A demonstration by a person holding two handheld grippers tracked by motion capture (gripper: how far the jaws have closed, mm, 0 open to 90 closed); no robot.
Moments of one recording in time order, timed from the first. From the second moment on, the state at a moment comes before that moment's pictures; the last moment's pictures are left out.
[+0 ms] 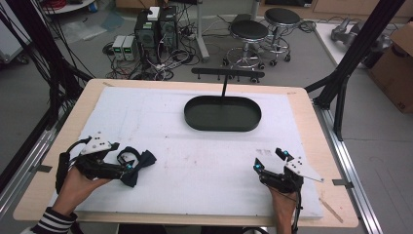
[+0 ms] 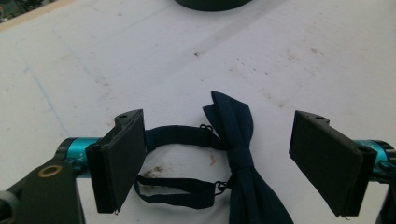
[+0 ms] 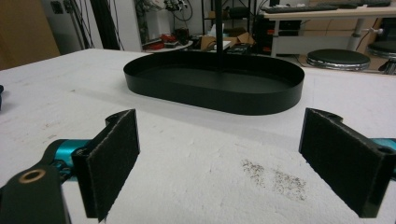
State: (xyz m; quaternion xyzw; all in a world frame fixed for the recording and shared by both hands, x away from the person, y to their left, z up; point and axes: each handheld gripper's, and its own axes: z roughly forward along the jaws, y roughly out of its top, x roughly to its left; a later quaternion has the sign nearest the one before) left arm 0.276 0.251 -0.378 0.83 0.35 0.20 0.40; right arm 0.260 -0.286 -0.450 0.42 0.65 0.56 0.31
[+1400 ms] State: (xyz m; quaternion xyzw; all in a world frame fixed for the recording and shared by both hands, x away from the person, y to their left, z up) left arm 0.294 0.223 -0.417 0.89 0.34 0.11 0.29; right arm 0.260 -0.287 -0.450 0.42 0.64 0.56 0.31
